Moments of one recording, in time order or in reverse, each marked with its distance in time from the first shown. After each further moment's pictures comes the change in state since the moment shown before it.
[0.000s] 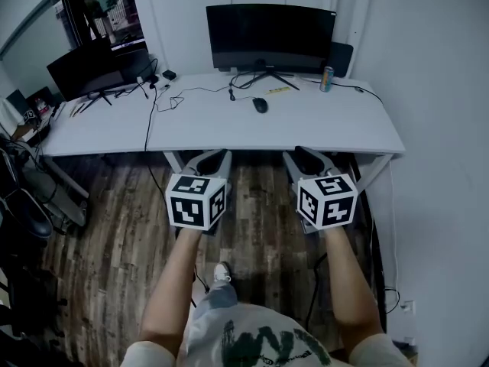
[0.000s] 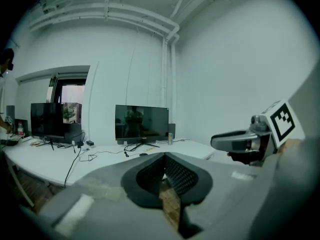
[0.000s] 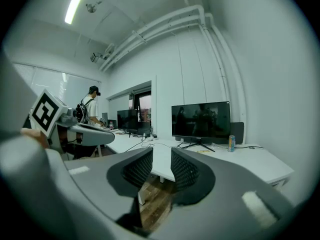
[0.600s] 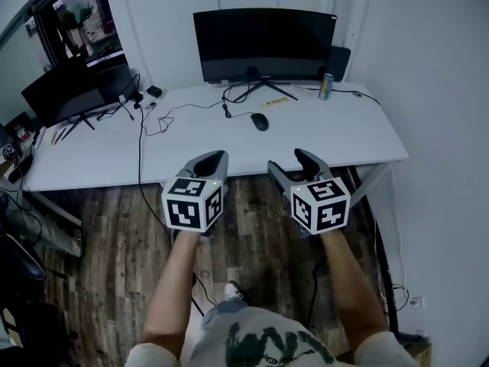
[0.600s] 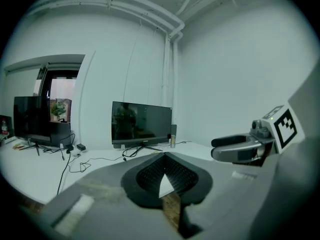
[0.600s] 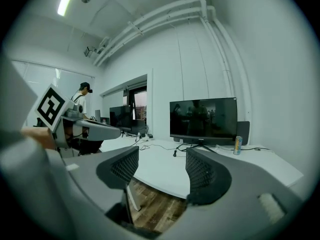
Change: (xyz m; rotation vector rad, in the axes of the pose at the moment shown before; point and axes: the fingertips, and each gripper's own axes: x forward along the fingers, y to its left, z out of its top) left arm 0.091 0.104 0.029 -0.007 0.007 -0.103; right arm 0.128 0.000 0.019 0.001 0.032 -0.049
